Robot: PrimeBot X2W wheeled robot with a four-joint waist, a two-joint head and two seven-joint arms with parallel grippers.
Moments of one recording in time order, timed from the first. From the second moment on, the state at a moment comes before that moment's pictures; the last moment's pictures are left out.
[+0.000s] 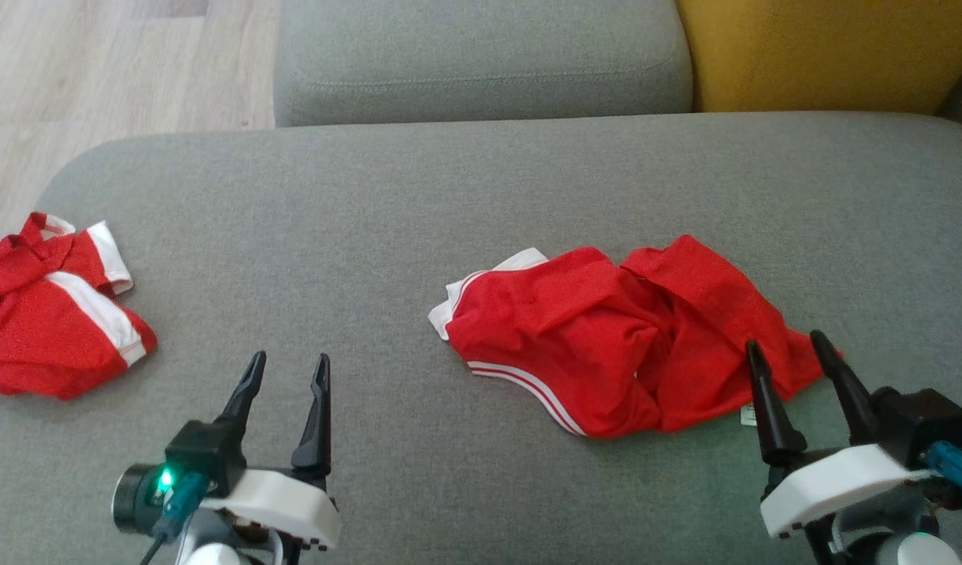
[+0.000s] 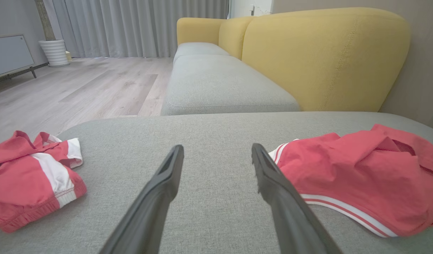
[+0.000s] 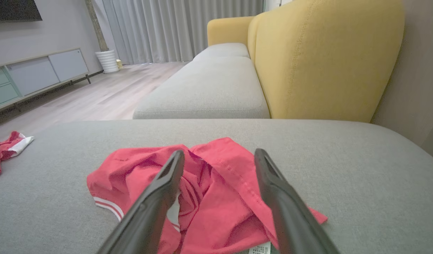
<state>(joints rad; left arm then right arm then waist) 0.00 0.30 -0.47 0.05 -0.38 0.27 -0.22 0.14 -0.04 0.01 -0.13 0.12 0.13 0.12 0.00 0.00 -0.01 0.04</state>
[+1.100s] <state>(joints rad) -0.19 0.23 -0.49 0.09 -0.36 0.21 -0.25 -0.44 -0.16 -0.19 0.45 0.04 0.13 0.06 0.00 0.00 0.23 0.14</state>
